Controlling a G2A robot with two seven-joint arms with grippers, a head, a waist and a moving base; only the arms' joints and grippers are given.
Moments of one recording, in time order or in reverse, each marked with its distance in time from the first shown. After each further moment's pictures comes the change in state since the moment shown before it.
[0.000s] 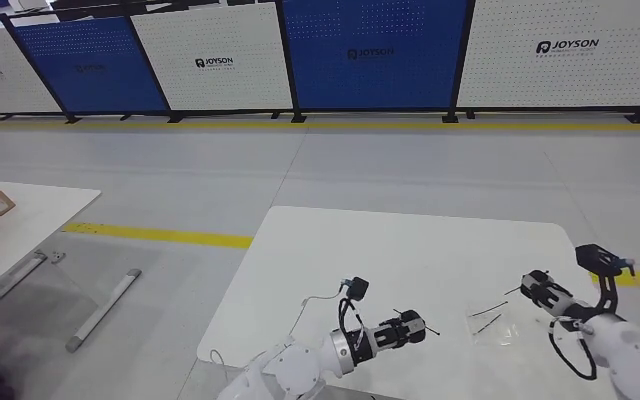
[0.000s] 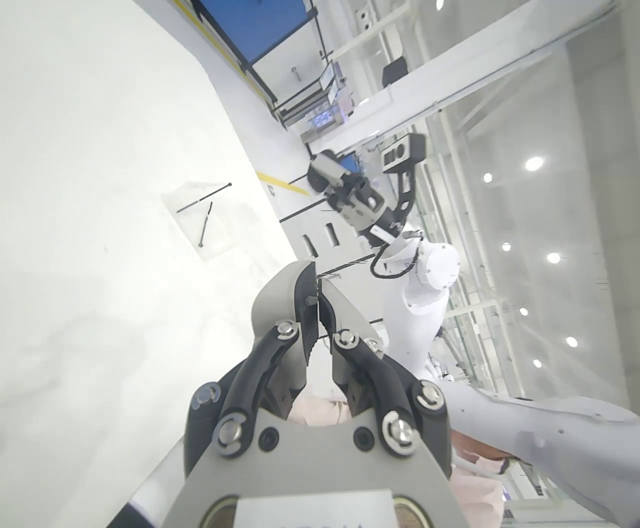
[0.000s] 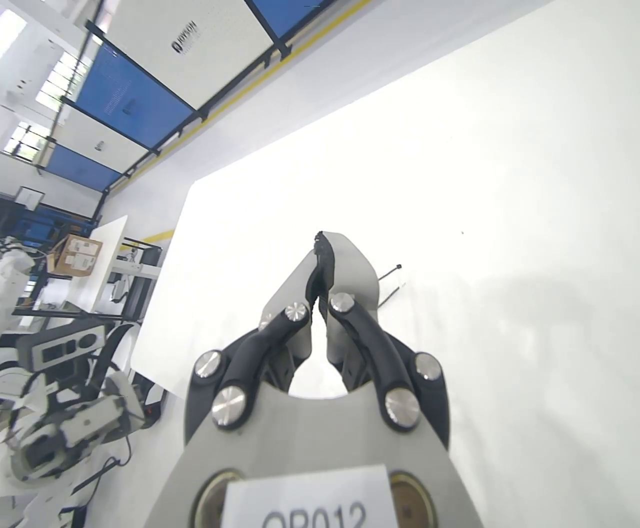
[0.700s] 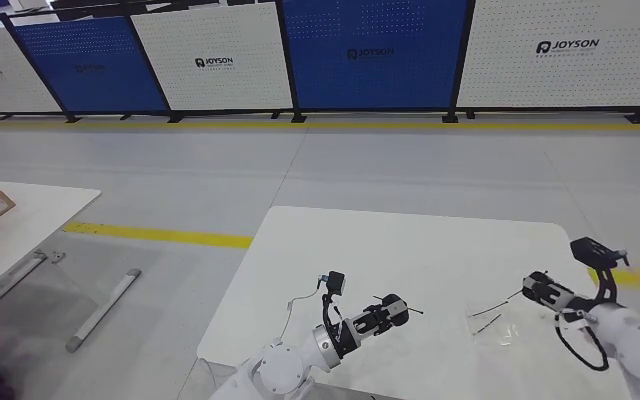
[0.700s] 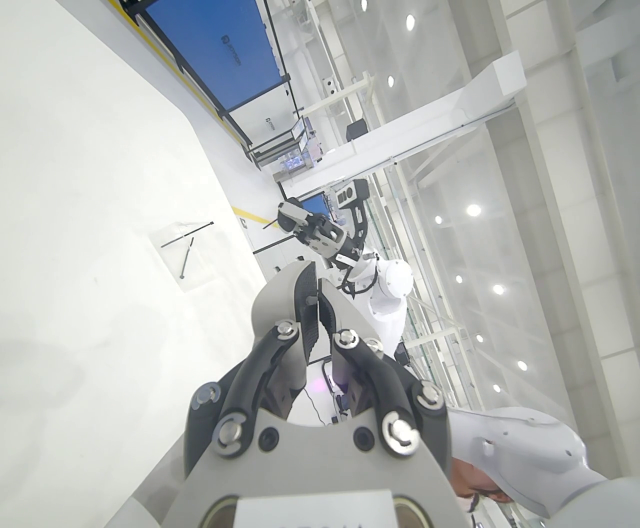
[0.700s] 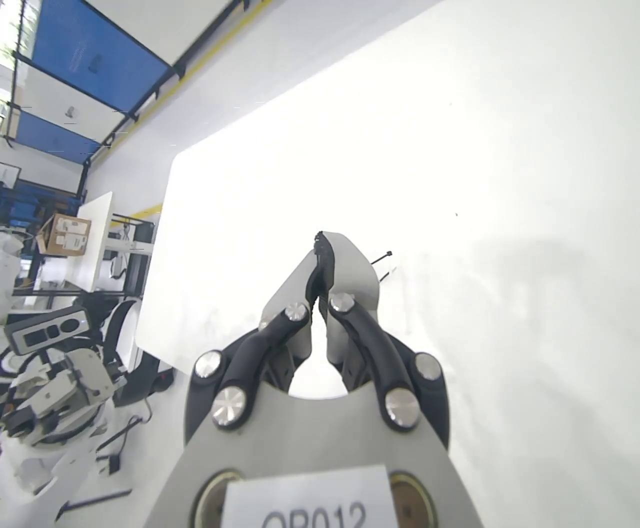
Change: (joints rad) left arm 0.078 0.007 -0.095 -0.005 -0.148 -0.143 0.066; right arm 0.062 0.011 -0.019 0.051 -0.045 0.047 0.145
